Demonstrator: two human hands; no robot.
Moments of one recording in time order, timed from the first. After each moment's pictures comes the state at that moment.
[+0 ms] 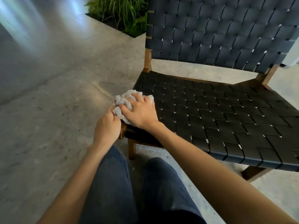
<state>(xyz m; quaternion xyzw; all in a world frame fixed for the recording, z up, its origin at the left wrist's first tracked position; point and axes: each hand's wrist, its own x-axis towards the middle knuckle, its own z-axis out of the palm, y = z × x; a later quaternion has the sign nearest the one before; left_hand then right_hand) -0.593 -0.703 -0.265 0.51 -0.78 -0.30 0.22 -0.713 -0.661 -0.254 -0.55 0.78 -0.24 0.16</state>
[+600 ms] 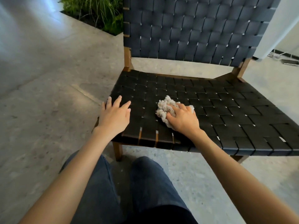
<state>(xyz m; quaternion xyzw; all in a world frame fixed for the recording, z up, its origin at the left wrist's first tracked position) -0.661 -0.704 -0.269 0.35 -0.93 -0.07 -0.02 -0.834 -0.540 -0.288 -0.37 0.91 -0.11 0.11</state>
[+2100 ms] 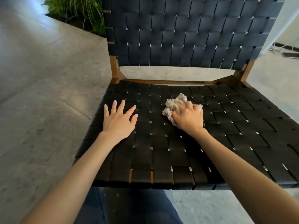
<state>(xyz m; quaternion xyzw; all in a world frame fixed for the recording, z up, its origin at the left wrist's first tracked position) -0.756 -0.749 -0.299 0.31 -0.95 -0.03 -0.08 -0.937 -0.582 -0.325 -0.30 0.95 -0.07 0.08</state>
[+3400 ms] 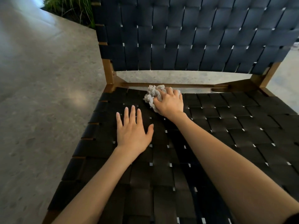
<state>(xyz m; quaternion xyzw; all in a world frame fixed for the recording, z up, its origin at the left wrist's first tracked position) -0.823 -0.746 -0.326 0.32 -0.94 -0.05 -0.06 -1.002 -0.712 -0.350 -0.37 0.92 -0.10 0.07</state>
